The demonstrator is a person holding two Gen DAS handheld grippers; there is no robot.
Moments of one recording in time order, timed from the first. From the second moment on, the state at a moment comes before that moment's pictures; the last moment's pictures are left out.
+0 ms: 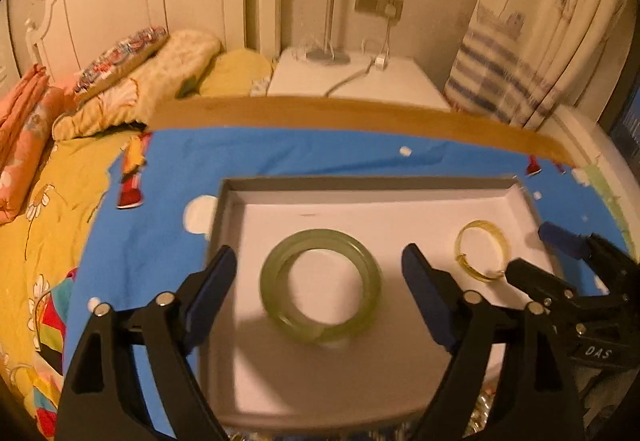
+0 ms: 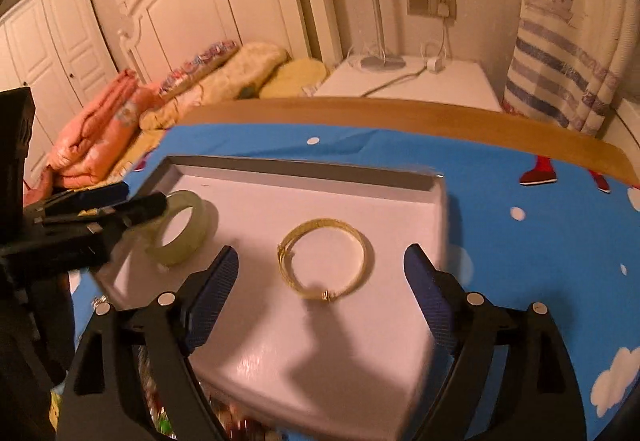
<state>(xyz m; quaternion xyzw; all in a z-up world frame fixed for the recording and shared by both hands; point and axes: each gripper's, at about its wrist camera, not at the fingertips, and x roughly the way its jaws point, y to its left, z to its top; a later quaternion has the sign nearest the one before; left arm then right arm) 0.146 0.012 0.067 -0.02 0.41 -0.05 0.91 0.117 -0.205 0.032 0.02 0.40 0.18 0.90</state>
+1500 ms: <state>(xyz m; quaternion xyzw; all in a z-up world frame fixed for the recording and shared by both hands) -0.044 0.043 0.012 -0.07 0.43 -0.09 0.90 -0.017 -0.208 -0.002 -0.11 0.42 0.25 0.87</state>
